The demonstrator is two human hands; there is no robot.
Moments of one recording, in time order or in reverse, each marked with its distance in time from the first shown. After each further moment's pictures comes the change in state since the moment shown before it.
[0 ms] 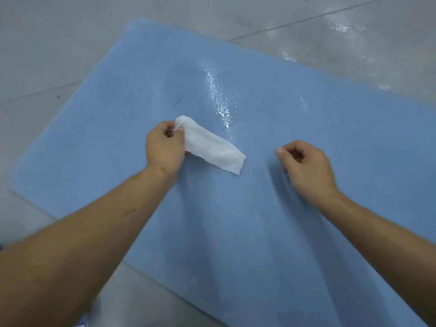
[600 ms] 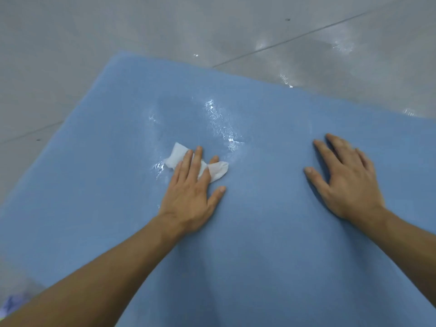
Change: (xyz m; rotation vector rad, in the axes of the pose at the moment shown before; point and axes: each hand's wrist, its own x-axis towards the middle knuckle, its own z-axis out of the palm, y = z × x) left_hand 0.014 -0.047 0.043 1.125 -0.400 0.735; right_hand 0.074 0.078 -0.063 -0.780 0.123 -0.322
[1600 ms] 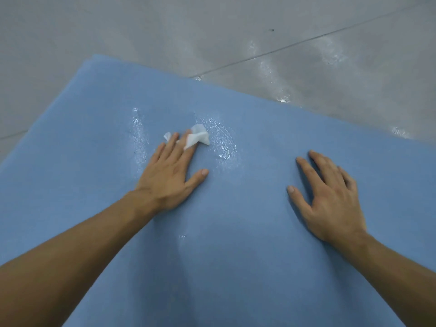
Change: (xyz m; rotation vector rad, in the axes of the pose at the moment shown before) left_hand 0.083 -0.014 -0.030 0.039 -0.074 0.055; right_hand 0.004 0.002 0.000 -0.017 0.046 -0.009
